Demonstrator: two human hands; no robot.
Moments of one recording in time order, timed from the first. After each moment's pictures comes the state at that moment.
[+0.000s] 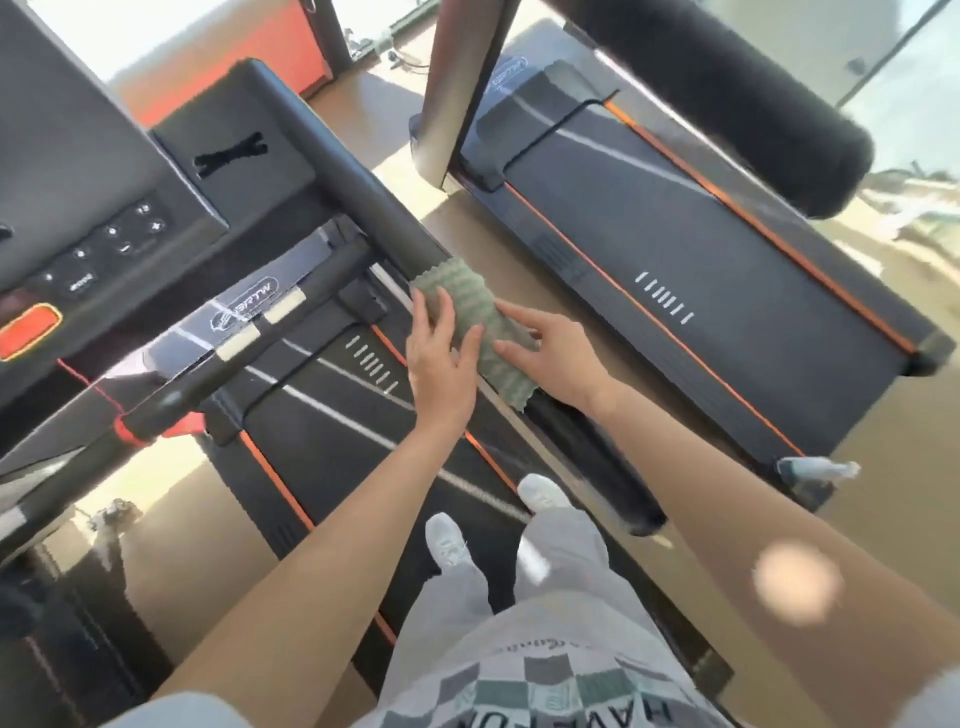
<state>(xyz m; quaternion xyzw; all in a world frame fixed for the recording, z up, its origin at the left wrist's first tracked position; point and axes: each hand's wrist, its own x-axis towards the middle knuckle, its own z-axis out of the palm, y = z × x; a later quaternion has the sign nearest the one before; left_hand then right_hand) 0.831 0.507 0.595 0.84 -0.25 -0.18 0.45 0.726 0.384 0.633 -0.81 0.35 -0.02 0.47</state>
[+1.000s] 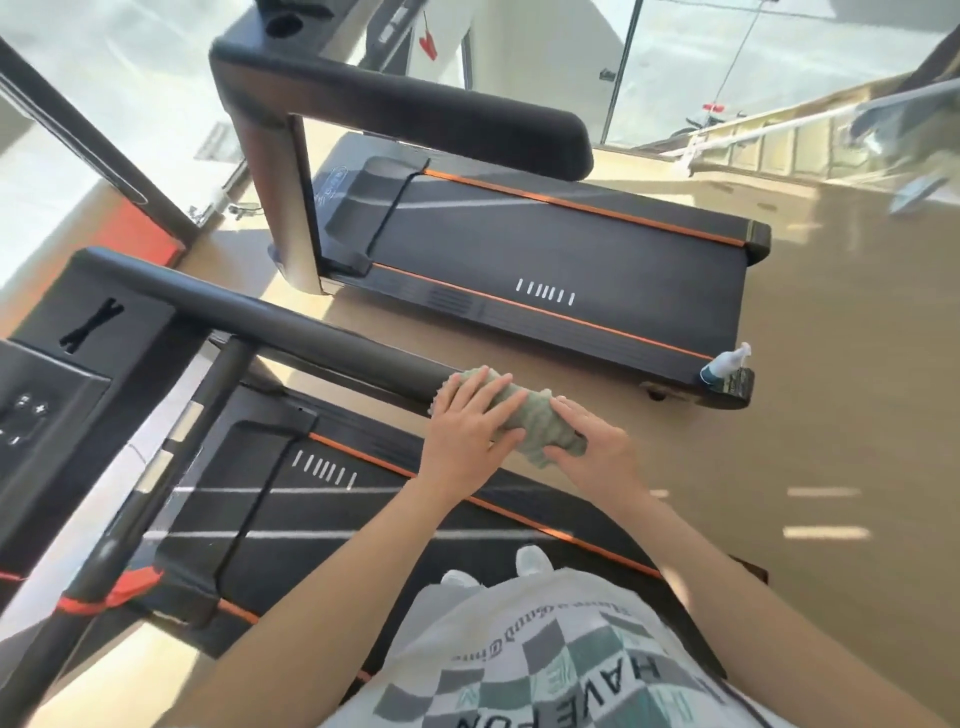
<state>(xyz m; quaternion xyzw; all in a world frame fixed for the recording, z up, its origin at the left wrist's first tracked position) 0.718 0.529 0.602 0.62 -0.76 -0.03 0.18 0.508 0.514 0.619 -0.69 0.58 -0.20 0.38</state>
